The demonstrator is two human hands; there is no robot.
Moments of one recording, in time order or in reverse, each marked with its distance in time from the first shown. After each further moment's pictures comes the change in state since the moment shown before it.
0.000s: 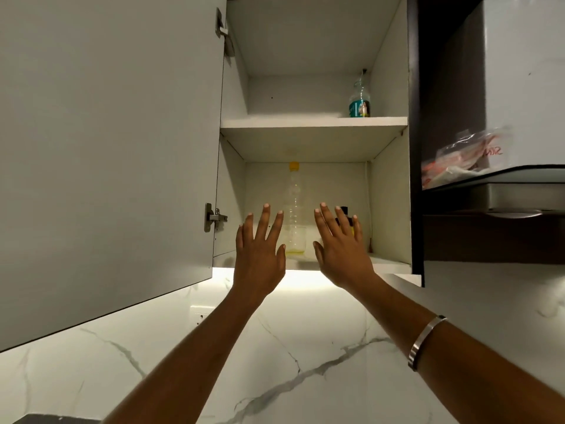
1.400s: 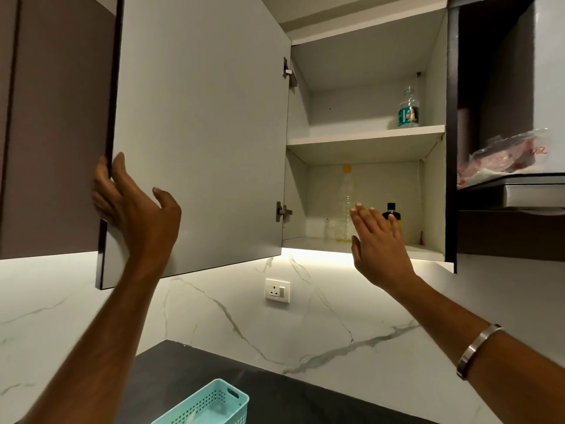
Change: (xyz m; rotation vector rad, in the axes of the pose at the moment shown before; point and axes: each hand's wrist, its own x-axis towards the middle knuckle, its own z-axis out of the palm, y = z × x) left_hand -0.097 -0.062 -0.334 0.055 0.793 -0.540; right_hand -0.082 -0.033 -0.121 0.185 0.089 -0.095
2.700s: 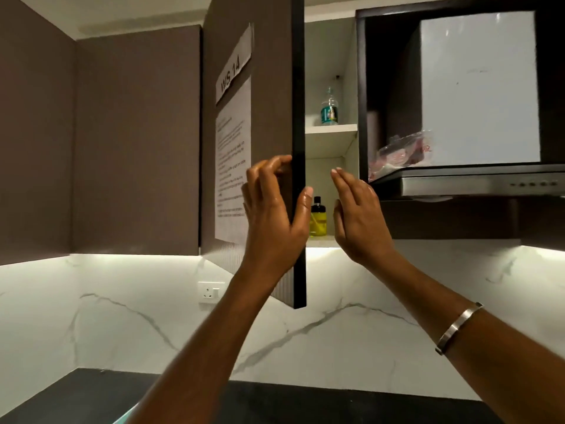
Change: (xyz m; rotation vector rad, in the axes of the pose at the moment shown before) left_hand -0.157 0.206 0.041 -0.838 -0.548 0.207; right_hand -0.021 0.075 -0.075 0.175 0.329 -0.031
